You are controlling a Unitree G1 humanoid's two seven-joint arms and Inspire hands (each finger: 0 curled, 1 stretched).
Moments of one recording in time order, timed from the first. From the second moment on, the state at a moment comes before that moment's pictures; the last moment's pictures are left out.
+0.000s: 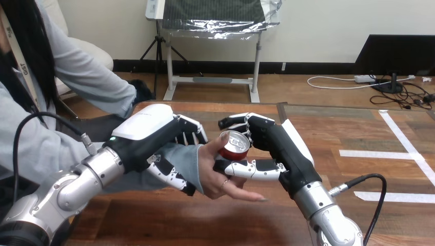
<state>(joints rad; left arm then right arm) -0.55 0.57 -0.33 0.82 0.52 -0.87 -0.03 -0.27 -0.12 0.10 0.60 -0.12 -0.57 0.15</state>
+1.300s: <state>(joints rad) -0.47 0.57 -0.29 0.69 0.52 -0.85 -0.05 -0.27 -0.13 0.10 0.59 -0.14 -0.54 0.15</state>
